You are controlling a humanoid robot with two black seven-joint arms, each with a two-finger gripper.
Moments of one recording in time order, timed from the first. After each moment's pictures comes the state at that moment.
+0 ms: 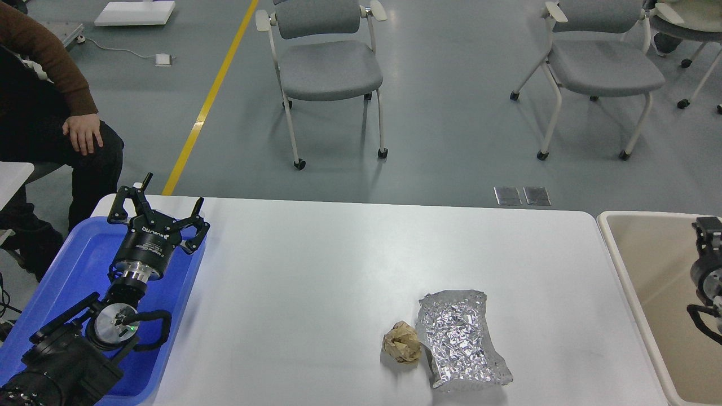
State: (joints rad) left arm -0.49 0.34 -0.88 -0.55 -0.07 -0.64 -0.50; right arm 0.76 -0.39 0.15 -0.02 -0.04 0.02 0.21
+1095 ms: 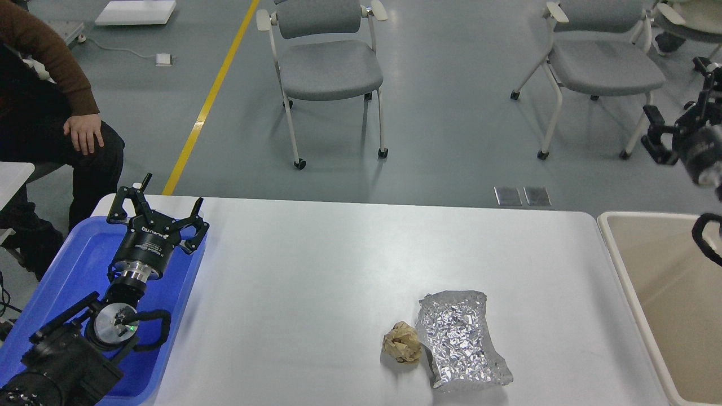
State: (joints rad) left arm -0.49 0.34 -0.88 -0.55 -0.08 -0.64 -0.50; right arm 0.82 -0.66 0.62 0.64 -0.08 0.22 0.48
